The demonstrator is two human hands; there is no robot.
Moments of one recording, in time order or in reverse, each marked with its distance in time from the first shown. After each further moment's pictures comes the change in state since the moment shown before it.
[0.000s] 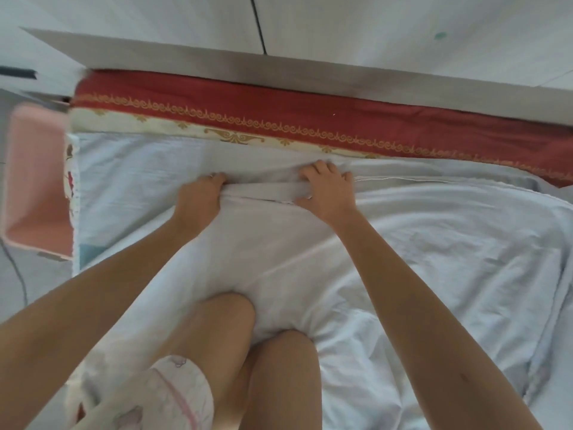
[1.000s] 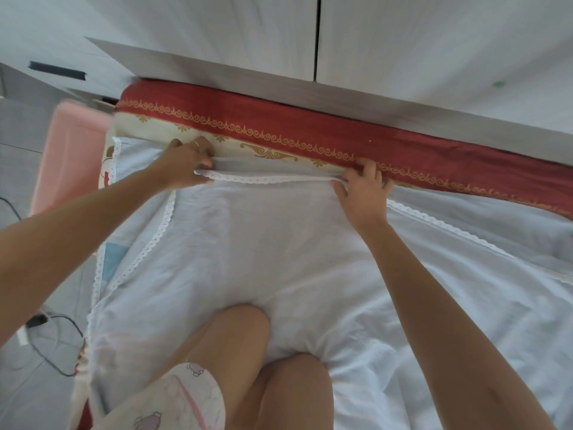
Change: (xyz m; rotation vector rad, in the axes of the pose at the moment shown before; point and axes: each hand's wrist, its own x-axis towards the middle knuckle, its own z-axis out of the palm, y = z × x) left_hand 0.056 -0.121 -0.048 0.063 -0.190 0.187; right_hand 0.033 -0.007 -0.010 0.118 0.216 0.151
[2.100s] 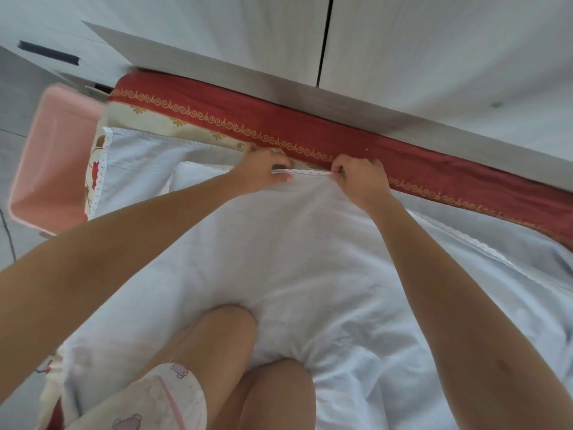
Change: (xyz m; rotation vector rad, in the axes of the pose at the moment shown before) left_hand 0.061 0.123 0.005 -0.417 0.155 0.071; right_hand 0.041 -0.005 -0.033 -0.014 -0.116 -0.228
